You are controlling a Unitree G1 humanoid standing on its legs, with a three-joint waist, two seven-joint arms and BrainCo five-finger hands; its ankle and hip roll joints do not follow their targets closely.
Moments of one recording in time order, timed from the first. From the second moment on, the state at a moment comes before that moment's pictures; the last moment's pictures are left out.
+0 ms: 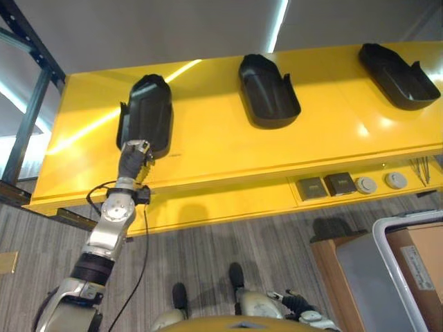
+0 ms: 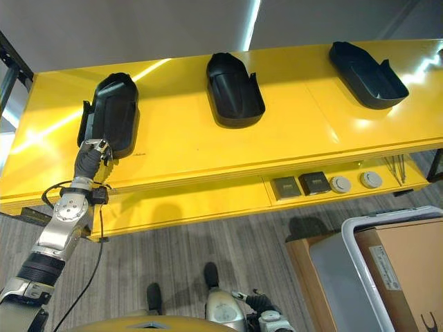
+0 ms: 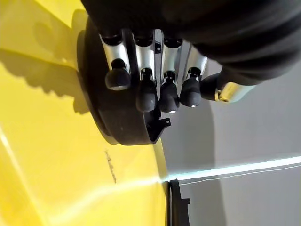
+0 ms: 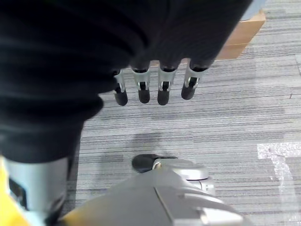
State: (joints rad) left arm -0.28 0.42 -0.16 0.19 -0.24 -0.14 0.24; right arm -0.05 -0.21 0.21 1.23 0.11 -0.03 -0.11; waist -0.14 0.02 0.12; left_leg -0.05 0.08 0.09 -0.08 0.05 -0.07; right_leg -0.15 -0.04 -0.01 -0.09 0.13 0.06
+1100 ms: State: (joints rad) left arm -0.39 0.45 -0.20 0.47 -0.20 -0.12 0.29; right arm 0.04 -0.20 0.26 1.24 0.07 -0.03 -0.11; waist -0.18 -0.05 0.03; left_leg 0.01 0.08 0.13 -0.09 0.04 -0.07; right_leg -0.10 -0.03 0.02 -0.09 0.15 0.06
